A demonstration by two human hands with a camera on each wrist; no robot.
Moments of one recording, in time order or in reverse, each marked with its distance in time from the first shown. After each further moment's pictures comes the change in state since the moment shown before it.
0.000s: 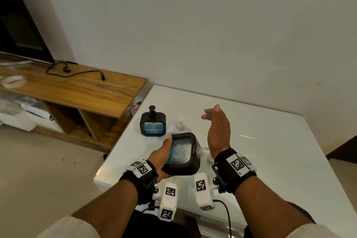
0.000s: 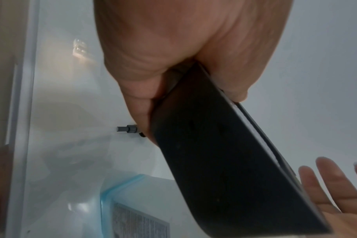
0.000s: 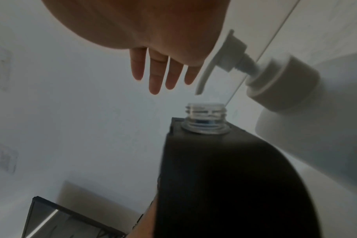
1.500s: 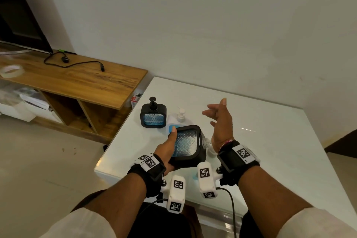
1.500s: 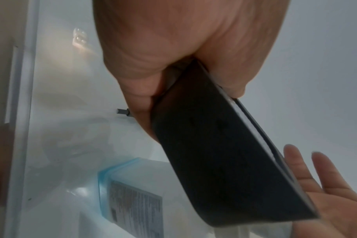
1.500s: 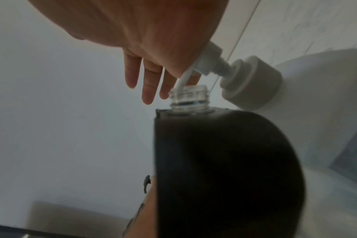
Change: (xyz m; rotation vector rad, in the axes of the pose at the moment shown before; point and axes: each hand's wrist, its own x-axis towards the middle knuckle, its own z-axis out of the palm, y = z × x) left_hand -0.002 -0.011 0.015 -0.044 0.008 -0.014; right_hand 0.000 0.009 -0.006 0.114 -0.057 0.192
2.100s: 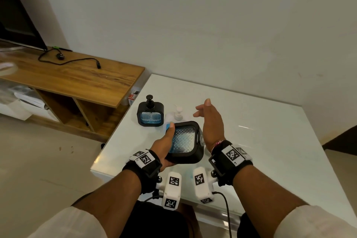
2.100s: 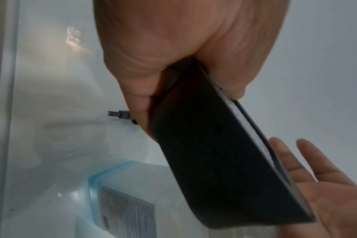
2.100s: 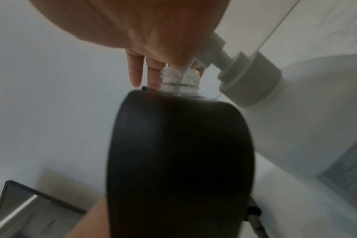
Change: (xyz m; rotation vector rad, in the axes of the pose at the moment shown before) left_hand 0.002 0.009 0.003 0.020 0.007 0.026; right_hand -0.001 0.009 0.007 -0.153 -0.095 -0.091
